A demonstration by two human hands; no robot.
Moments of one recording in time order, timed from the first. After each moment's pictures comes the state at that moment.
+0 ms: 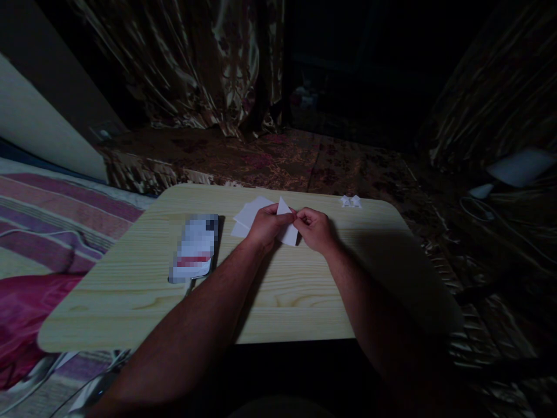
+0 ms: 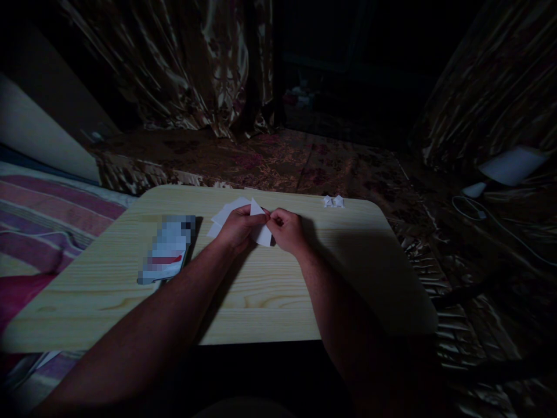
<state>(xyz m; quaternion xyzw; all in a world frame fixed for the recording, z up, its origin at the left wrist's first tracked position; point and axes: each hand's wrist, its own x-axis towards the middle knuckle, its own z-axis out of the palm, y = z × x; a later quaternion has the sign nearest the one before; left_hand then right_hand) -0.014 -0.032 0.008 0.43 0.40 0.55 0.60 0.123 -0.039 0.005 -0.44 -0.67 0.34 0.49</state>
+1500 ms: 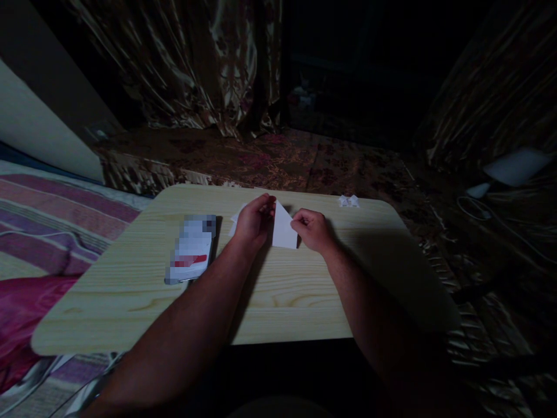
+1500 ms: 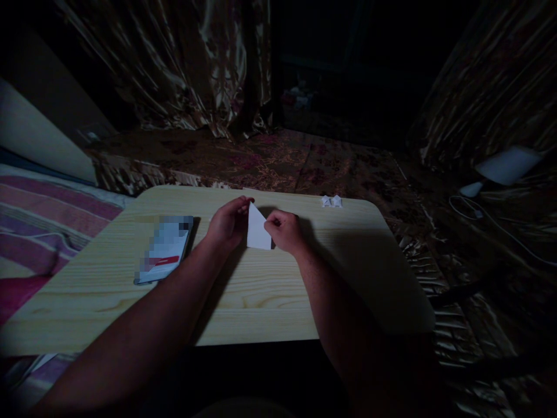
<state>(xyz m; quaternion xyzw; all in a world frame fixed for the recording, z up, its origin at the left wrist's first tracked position) -0.031 -0.019 0.016 0.29 0.32 0.63 0.65 0.127 -0.039 0.006 -0.46 -0.68 0.33 0.47</state>
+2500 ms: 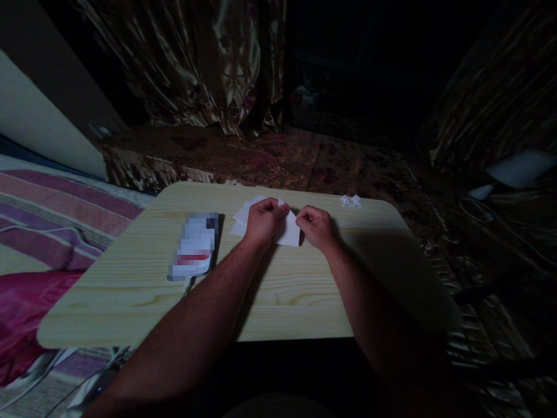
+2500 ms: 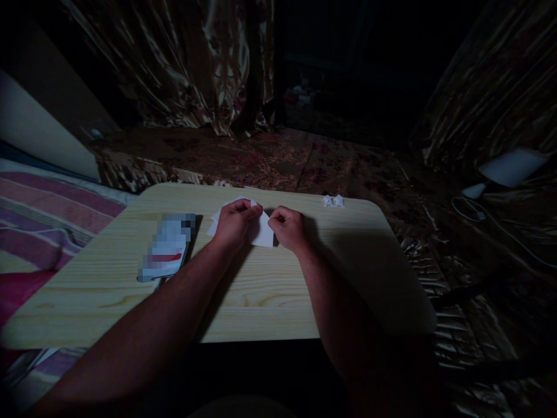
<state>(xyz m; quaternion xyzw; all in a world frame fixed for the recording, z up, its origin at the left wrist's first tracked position) -0.017 -0.027 0.009 0.44 0.43 0.62 0.49 0.126 -0.037 0.010 -0.45 -0.66 0.32 0.51</state>
